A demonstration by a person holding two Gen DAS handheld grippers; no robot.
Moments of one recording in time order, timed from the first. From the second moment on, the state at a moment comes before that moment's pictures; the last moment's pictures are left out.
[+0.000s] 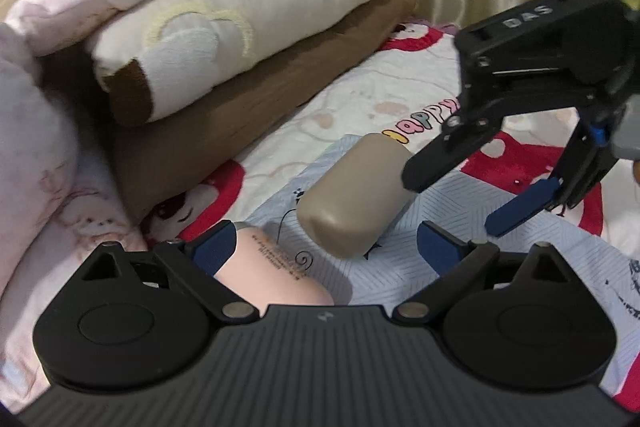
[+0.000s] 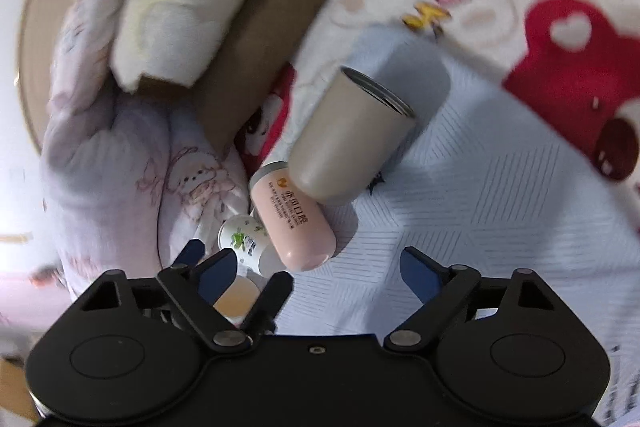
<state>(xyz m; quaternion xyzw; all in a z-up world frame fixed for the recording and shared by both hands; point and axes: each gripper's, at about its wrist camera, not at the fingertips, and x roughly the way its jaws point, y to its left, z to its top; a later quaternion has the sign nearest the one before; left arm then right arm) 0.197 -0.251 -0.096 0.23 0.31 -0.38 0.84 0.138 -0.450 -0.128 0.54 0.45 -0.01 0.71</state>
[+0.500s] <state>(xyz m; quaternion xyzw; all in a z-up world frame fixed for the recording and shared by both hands) 0.258 -0.262 -0.125 0.19 0.35 -0.43 0.81 0.182 -0.459 -0.167 0.58 0.46 -0.07 0.67</state>
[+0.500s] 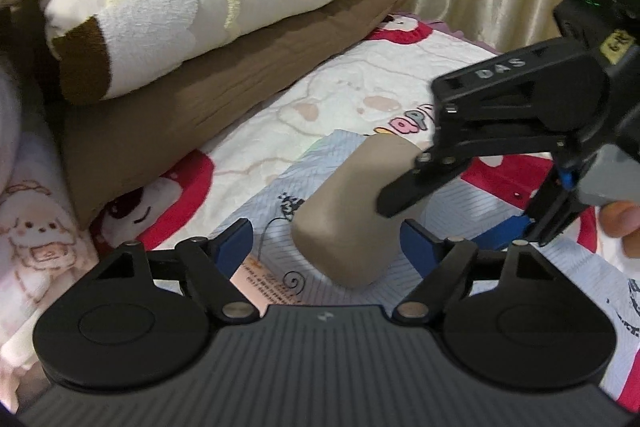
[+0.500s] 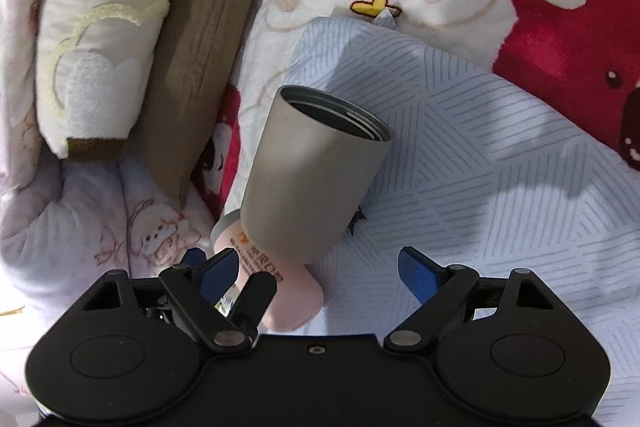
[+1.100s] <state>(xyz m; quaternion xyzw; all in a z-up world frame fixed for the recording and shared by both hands) 0.292 -0.282 -0.141 0.17 0.40 -0.47 0.77 0.206 -0.469 -0.181 0.62 0.41 -0.11 0.66</state>
